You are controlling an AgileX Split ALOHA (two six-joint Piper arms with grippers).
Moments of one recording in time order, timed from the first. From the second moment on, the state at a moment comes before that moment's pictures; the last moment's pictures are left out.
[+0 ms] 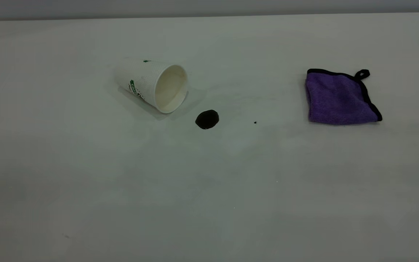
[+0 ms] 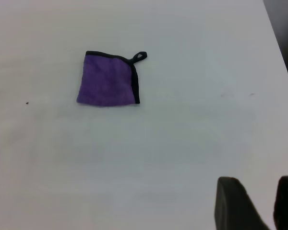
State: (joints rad) left arm -0.02 -0.02 -0.49 -0.02 1.13 0.04; right arm -0.07 -0.02 -0.47 0.03 1.14 -0.03
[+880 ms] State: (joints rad) left arm -0.02 0.02 -0.50 -0.01 1.13 0.04; right arm -0.07 -0.02 -0.47 0.03 1.14 -0.03
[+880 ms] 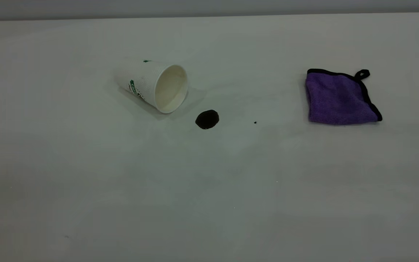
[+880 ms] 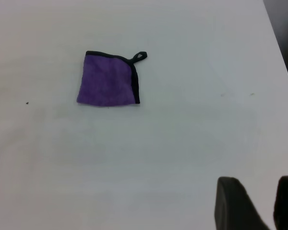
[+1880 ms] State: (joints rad) left arm -0.34 1.55 -1.18 0.45 0.84 -0.23; right arm -0.07 -0.02 -0.47 0.03 1.14 -0.03
